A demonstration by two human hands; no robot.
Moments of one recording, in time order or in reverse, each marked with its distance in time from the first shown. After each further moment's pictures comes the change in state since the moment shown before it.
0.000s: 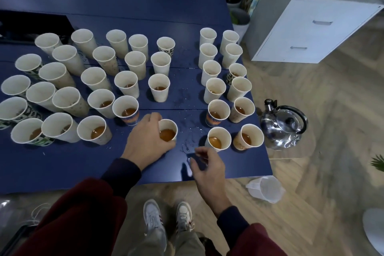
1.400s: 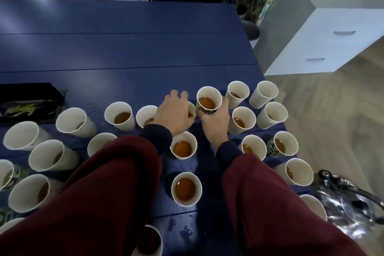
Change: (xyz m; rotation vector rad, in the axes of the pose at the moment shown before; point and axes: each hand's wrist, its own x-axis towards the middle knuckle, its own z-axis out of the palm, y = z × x) left_hand 0.382 -0.001 -0.058 0.285 -0.126 0.182; right_hand 0.427 -0.082 0.132 0.218 0.242 0.110
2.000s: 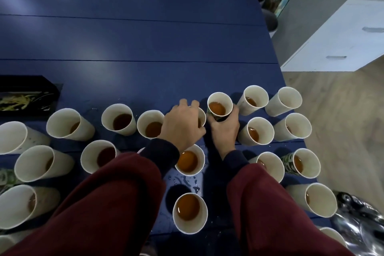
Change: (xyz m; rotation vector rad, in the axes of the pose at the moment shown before) left_hand 0.018 -0.010 0.026 -0.039 0.063 0.013; right_hand 0.028 0.040 0.019 -0.054 0.028 0.107
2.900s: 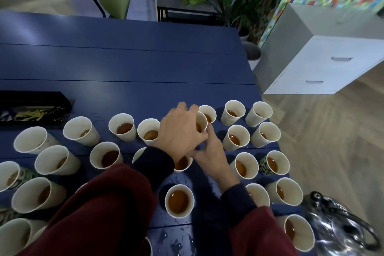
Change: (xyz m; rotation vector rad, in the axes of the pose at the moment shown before) left_hand -0.050 0.054 -0.067 -0.001 0.150 -0.007; right_hand -0.082 -0.065 -0.066 0.037 -0.511 -0.228
